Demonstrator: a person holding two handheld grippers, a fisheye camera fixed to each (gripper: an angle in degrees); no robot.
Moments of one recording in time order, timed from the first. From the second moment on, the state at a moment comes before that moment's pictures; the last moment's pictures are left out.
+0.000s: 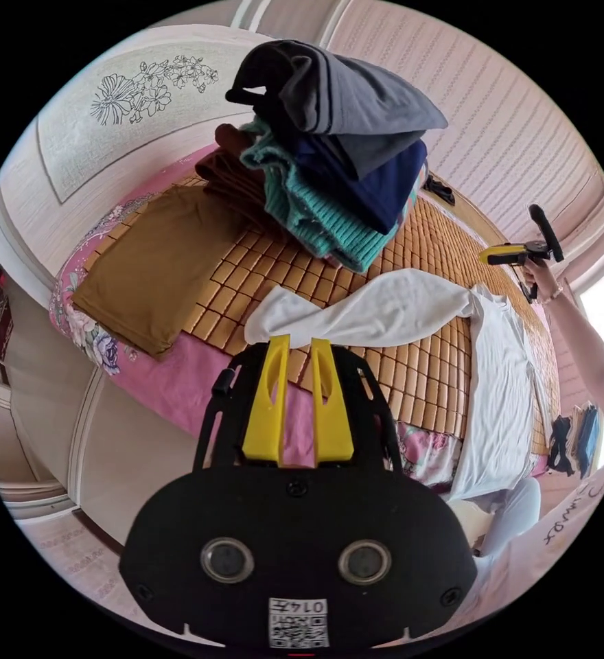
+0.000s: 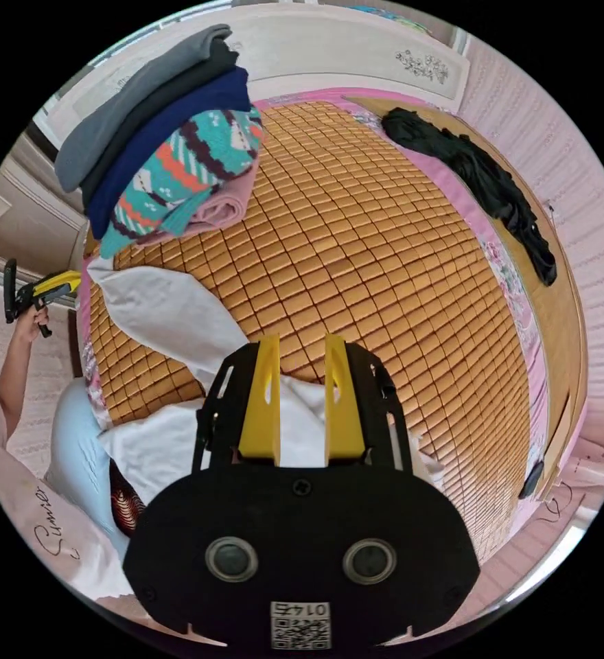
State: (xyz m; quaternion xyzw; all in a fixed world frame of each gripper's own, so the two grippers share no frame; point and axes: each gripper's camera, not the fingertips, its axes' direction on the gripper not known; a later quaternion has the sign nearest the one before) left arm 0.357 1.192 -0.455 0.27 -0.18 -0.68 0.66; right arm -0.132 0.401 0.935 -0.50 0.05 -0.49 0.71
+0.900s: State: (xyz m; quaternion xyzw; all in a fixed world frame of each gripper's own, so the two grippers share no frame) left arm 0.394 1.239 -0.522 0.33 -0.21 -0.66 0.64; right arm -0.063 0.369 0.986 -0.43 0.11 -0.38 0.81
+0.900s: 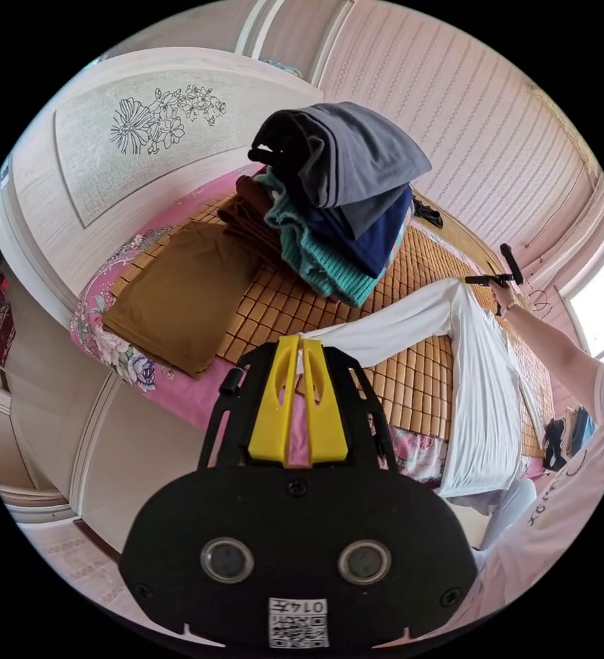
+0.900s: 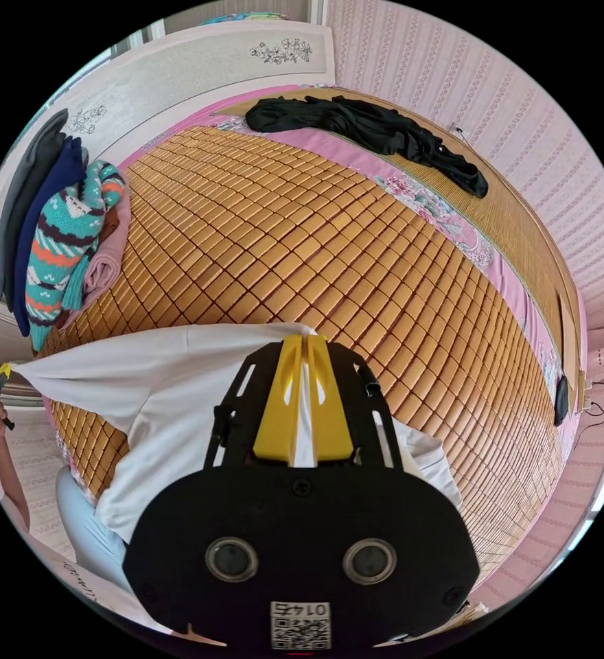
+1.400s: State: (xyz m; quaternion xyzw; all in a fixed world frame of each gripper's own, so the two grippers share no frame) left arm 0.334 1.247 -0.458 0.27 -0.15 -0.71 0.63; right arm -0.042 0.394 0.995 -0.46 0.14 -0.34 0.81
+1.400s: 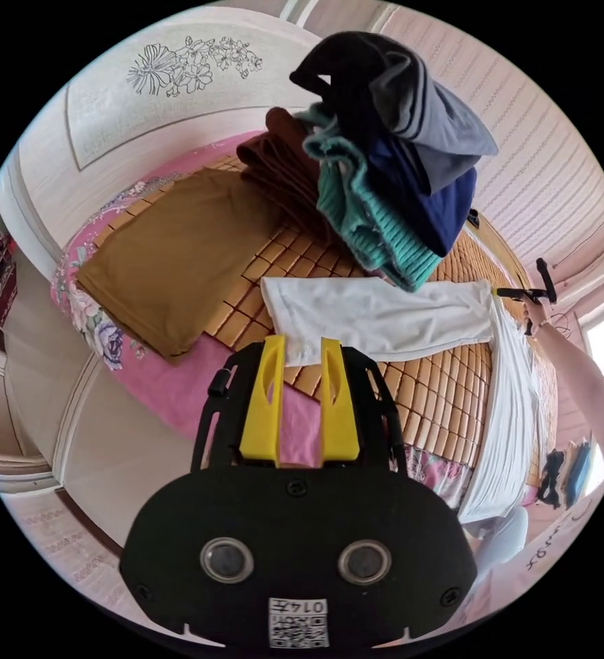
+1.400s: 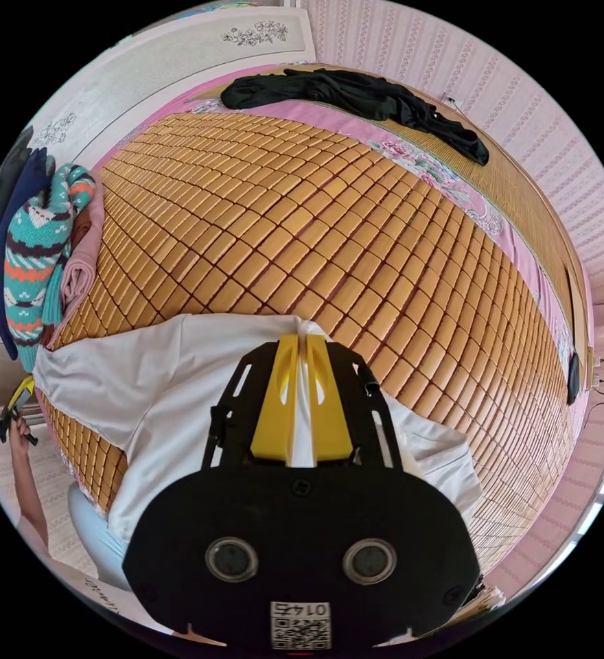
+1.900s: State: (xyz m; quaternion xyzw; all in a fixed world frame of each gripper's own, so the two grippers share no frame) left arm 0.367 1.274 -0.438 0.29 -0.15 -0.72 0.61; right arm -0.035 0.406 0.959 -0.44 0.11 -0.33 0.83
